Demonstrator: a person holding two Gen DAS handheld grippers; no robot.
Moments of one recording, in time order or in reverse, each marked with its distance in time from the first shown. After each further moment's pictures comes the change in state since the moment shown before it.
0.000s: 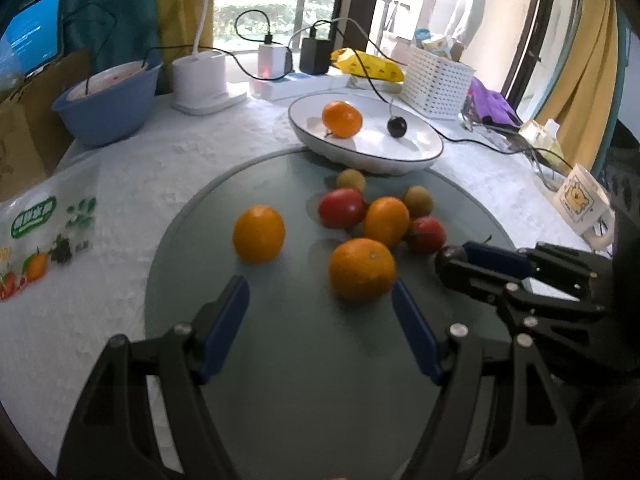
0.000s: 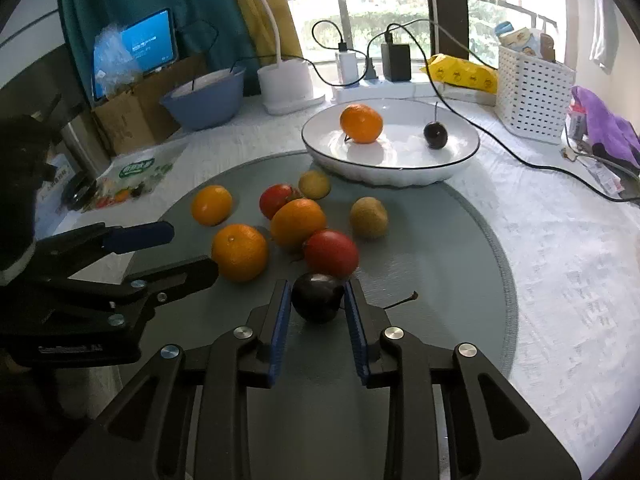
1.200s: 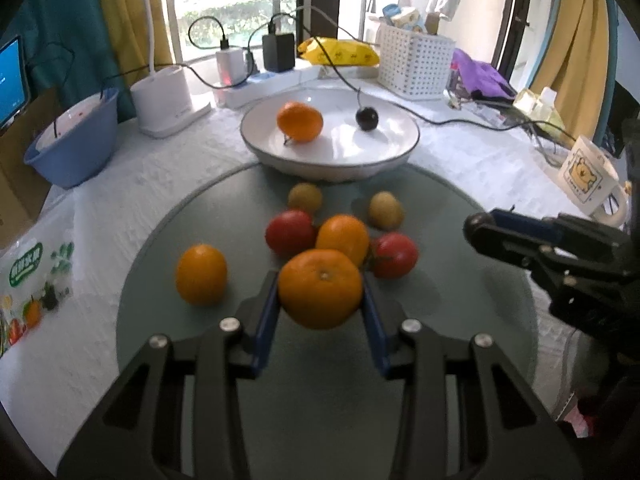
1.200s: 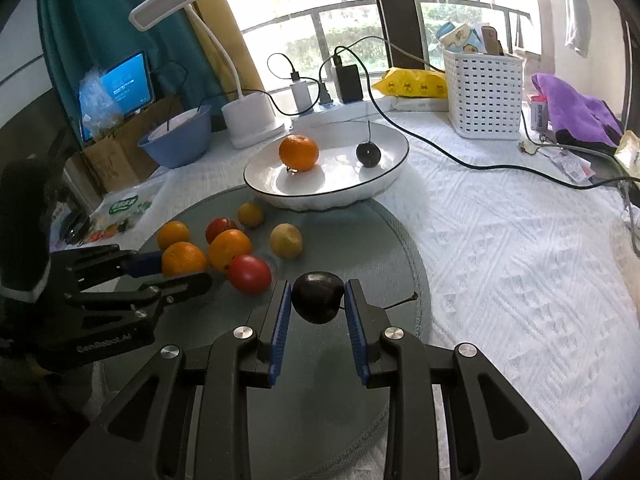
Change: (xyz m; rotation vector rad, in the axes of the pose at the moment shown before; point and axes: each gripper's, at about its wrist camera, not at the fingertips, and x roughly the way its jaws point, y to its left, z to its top) left arm 0.017 -0.042 0.023 0.103 0.036 0.034; right arm -0.023 -0.055 0.002 0.079 -0.074 0.000
